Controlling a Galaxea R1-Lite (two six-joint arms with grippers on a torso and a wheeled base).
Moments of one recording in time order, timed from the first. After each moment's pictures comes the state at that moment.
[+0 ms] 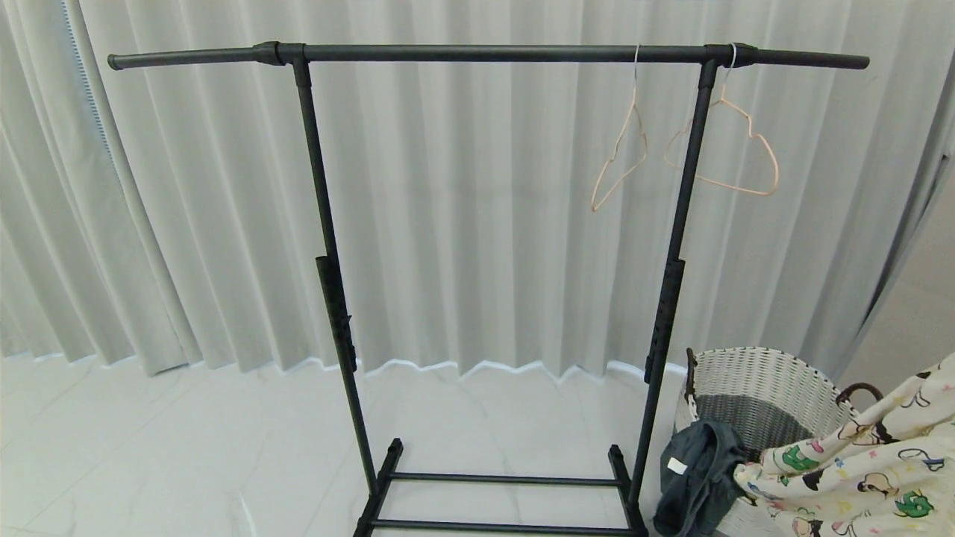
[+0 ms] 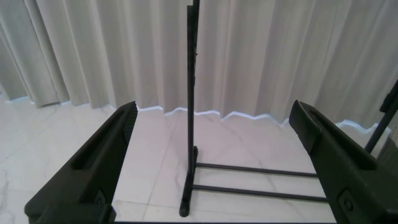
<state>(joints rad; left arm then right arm) 0.00 0.00 0.00 0.00 0.01 0.01 0.23 1.13 -1.38 0.95 -0.08 -0.52</state>
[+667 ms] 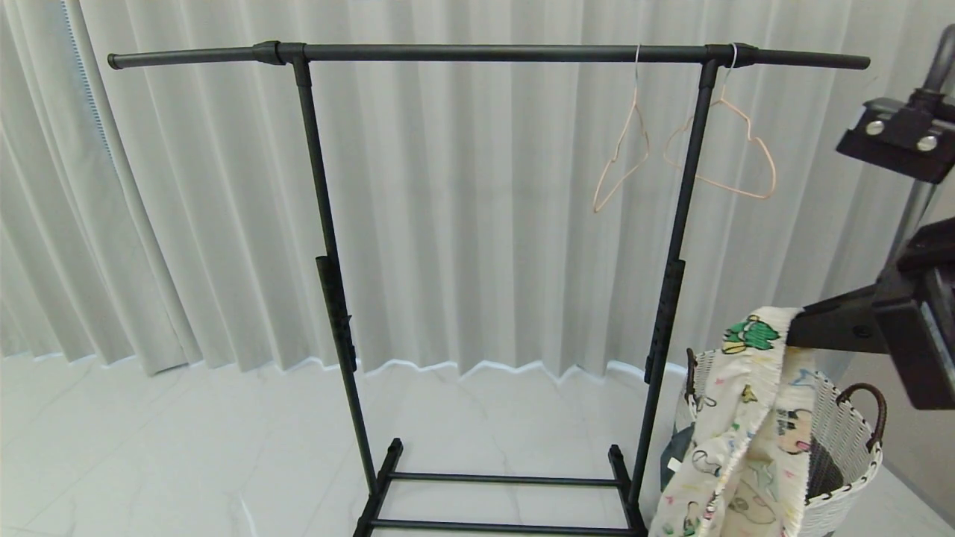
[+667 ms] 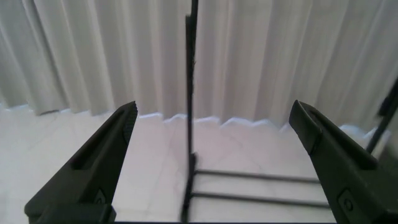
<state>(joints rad) 0.00 0.00 -0.02 -0.02 0.00 0.00 0.86 1.38 -1.50 0.80 -0.08 0.12</state>
